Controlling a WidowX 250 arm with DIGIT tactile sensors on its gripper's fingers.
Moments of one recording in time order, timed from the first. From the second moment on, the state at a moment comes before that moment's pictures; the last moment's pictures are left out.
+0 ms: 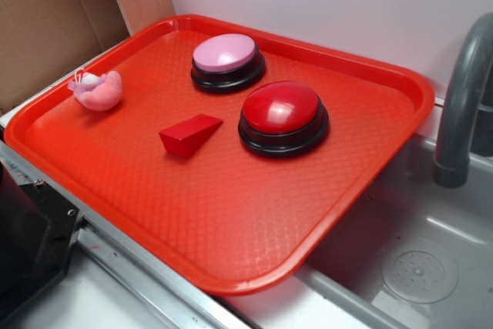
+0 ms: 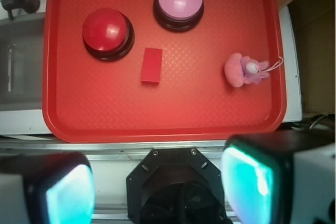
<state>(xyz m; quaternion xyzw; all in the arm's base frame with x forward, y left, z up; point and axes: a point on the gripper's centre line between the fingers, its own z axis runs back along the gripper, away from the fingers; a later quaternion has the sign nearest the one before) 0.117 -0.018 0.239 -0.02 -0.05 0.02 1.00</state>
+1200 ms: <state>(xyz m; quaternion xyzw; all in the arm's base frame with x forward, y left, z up) 0.236 -0.077 0.107 -0.01 -0.04 -0.15 0.99</state>
